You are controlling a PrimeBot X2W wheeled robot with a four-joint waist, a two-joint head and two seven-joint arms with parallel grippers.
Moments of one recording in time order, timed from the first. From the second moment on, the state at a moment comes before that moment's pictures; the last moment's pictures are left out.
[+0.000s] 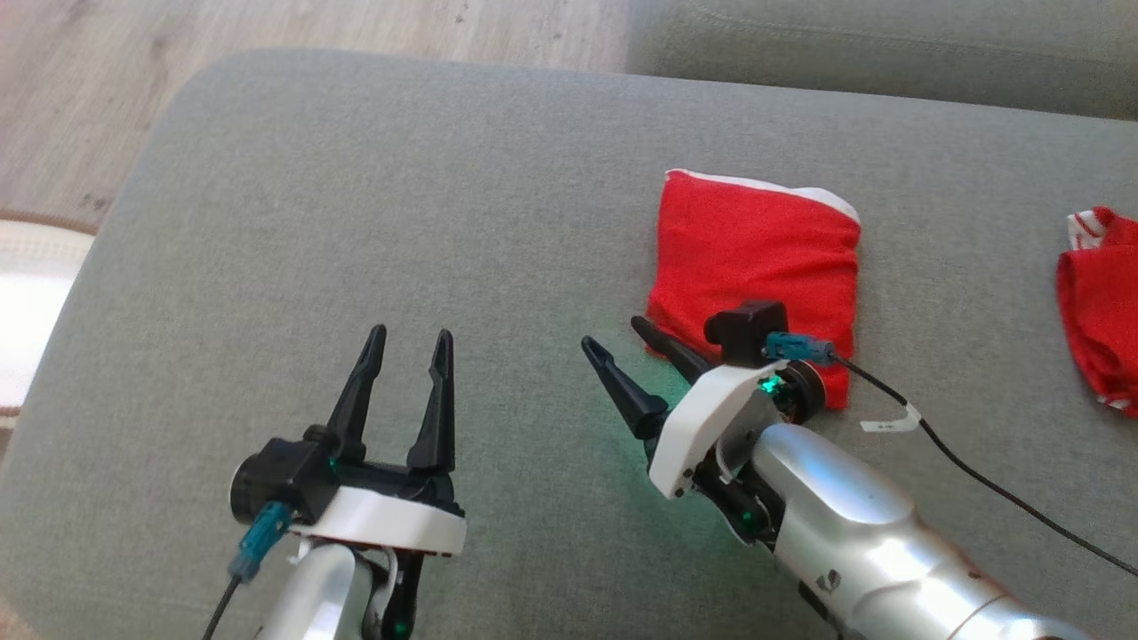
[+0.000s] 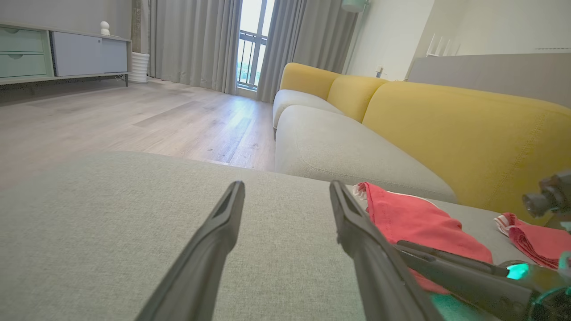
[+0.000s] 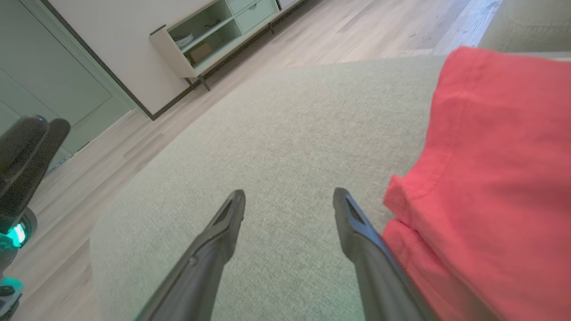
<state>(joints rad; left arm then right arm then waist) -0.18 0.04 -0.29 0.29 -0.33 -0.09 -0.26 -0.62 -0.07 0.90 0.82 0.81 0.13 -0.12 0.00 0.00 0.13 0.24</state>
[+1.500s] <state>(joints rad) -0.17 0.04 -0.20 0.11 -0.31 -0.12 -0.26 -0.25 -0.06 0.04 0.34 0.17 0.13 -0.25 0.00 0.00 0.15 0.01</state>
